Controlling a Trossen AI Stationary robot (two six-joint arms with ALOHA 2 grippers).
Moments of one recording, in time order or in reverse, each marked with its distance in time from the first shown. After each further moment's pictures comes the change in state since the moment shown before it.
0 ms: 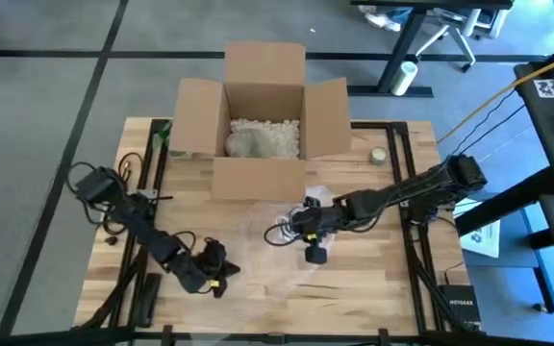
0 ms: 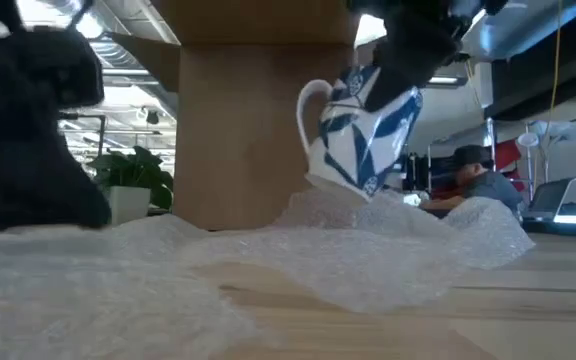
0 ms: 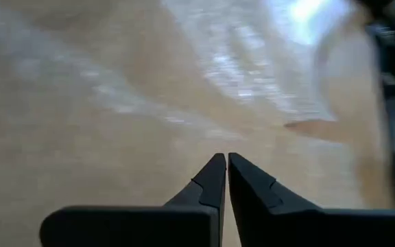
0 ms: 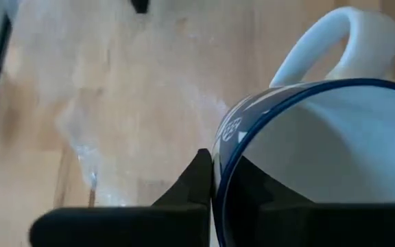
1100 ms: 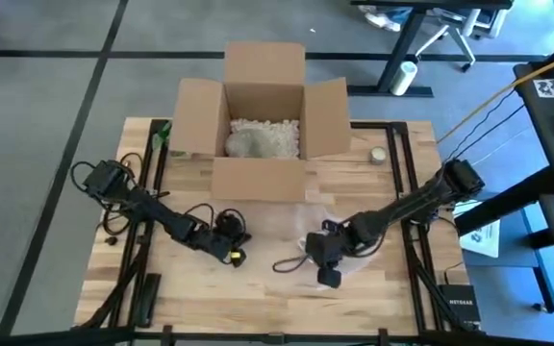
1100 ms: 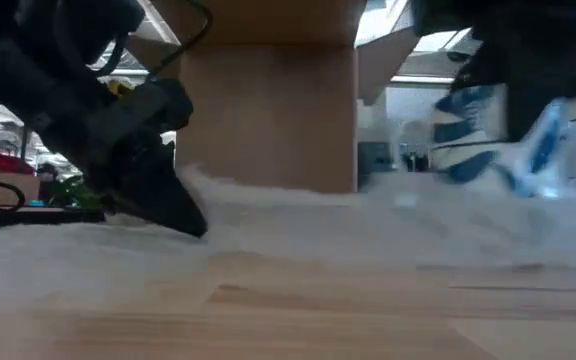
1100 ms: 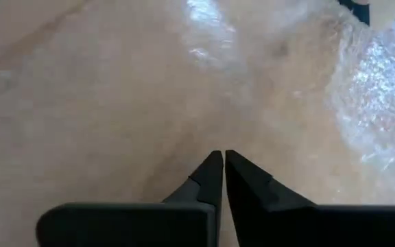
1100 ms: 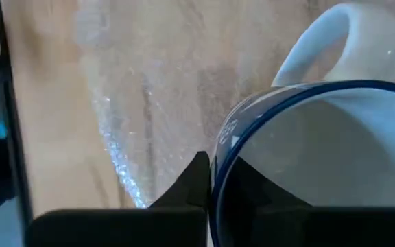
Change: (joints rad) left arm 0.306 -0.004 0.000 0.014 0.115 0.372; right arm 0.237 0.036 0.051 -0.300 -0.082 0.429
